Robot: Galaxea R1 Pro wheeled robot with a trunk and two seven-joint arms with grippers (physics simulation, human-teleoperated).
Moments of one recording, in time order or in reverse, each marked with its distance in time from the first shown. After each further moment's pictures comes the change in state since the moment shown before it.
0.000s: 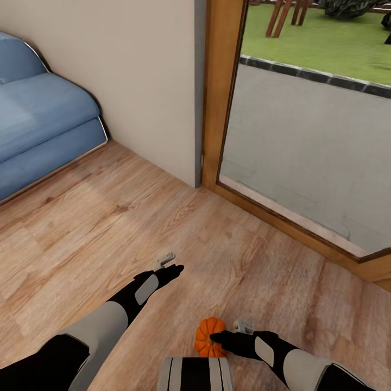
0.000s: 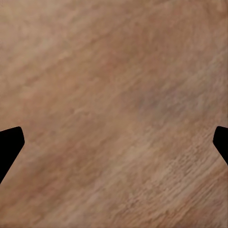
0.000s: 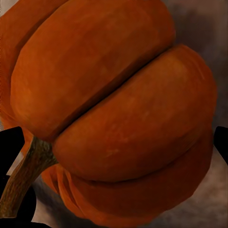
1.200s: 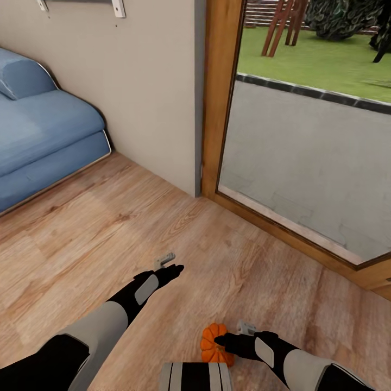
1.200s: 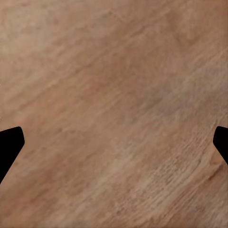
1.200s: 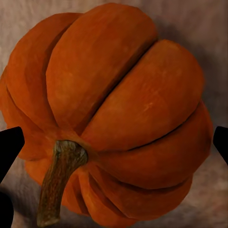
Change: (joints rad) left arm 0.000 0.001 0.000 0.000 0.000 -0.001 0.000; right arm 0.000 0.000 0.019 0.003 0.007 -0.003 -0.101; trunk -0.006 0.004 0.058
